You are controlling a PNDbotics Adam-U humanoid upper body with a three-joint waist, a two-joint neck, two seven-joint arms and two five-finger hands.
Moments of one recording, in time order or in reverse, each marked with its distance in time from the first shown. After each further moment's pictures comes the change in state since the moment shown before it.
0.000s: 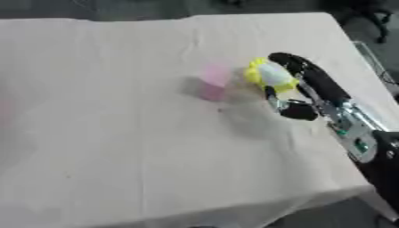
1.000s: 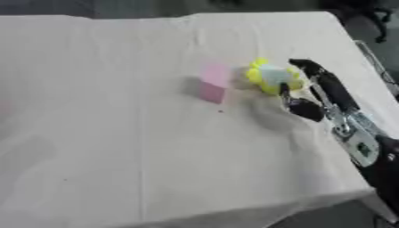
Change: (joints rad) left arm -0.006 -0.016 -0.041 0.000 -0.016 -0.018 -0.078; right arm 0.018 0.002 -0.046 0.106 -0.127 0.109 -0.010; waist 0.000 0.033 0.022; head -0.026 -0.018
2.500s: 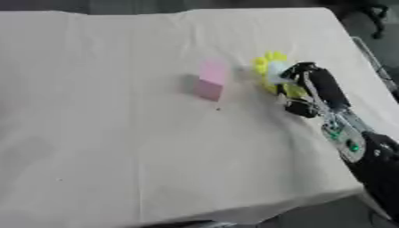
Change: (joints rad) left arm -0.006 -0.001 -0.010 0.000 -0.005 0.007 -0.018; right arm -0.033 0.020 0.015 -0.015 0.064 0.072 -0.178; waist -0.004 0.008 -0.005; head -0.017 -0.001
